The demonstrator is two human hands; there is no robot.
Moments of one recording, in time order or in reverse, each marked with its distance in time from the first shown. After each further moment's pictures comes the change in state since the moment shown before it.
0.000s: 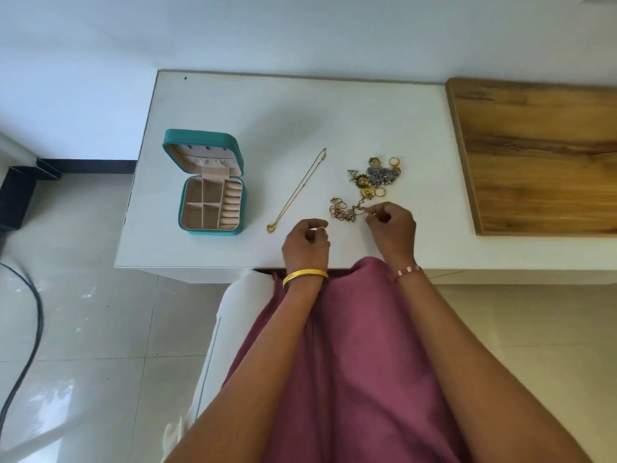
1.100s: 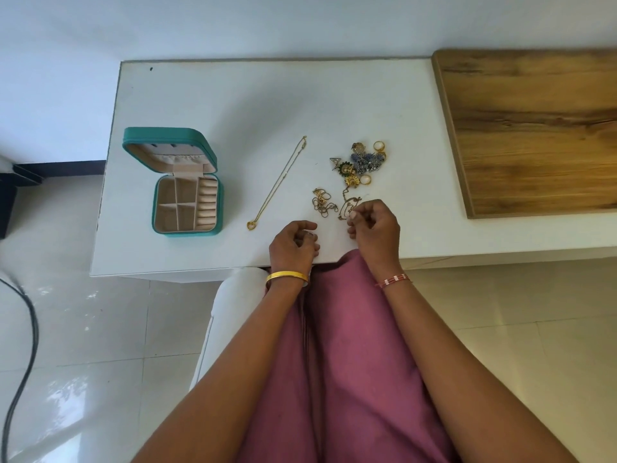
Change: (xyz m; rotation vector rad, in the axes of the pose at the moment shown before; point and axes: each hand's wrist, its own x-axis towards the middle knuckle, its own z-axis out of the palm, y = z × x) left_hand 0.015 -0.029 0.011 0.107 -0.093 0.017; right_hand -0.019 0.010 0.003 0.241 0.008 0.074
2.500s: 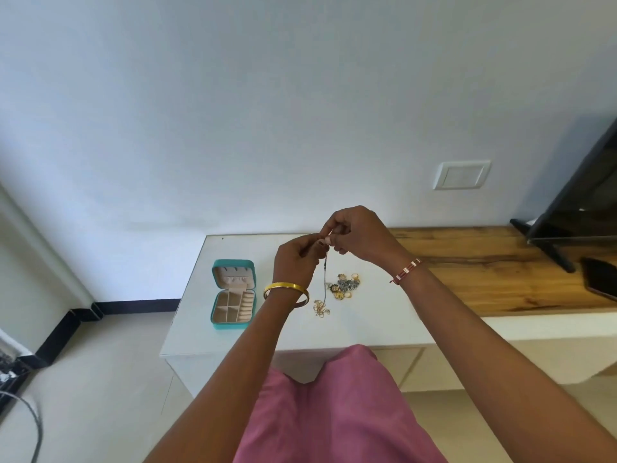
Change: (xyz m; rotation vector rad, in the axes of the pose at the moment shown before) left_hand -0.132 0.179 -0.082 -0.083 -0.050 0.623; right_hand -0.096 -0.244 -0.099 -0.371 -0.324 -0.647
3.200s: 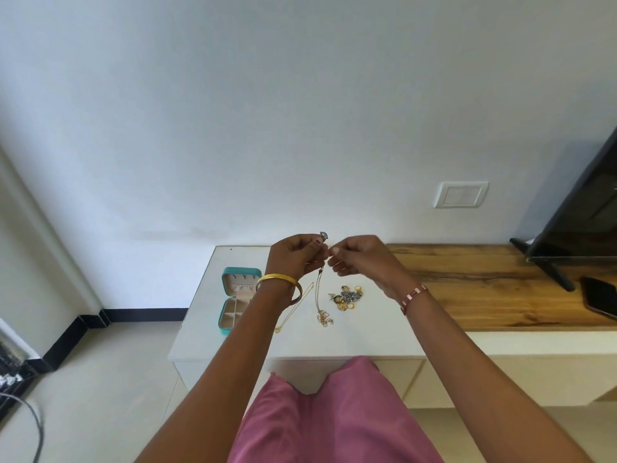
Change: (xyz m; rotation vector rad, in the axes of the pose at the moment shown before) left_hand -0.012 0.027 -0.027 -0.424 -0.071 -0.129; right_hand -0.030 0.001 0.008 0.462 -0.053 0.175
